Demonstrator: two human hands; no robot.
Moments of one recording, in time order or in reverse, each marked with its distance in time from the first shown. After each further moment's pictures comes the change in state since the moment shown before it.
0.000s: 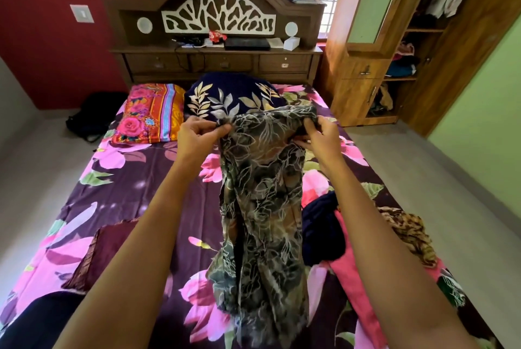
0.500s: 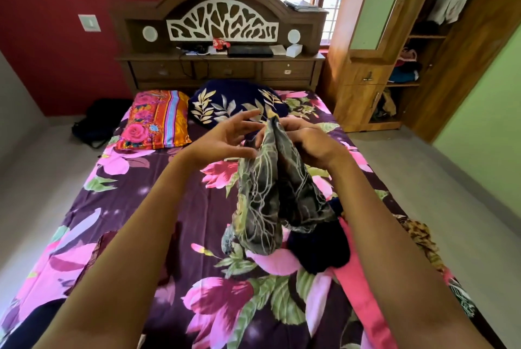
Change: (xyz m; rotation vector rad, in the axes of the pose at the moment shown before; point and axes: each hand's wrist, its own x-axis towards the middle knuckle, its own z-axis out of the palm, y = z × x) left_hand 0.020 0.018 0.002 -0.012 -0.825 0.037; right_hand -0.018 -0.056 0.021 0.174 -0.742 0.105
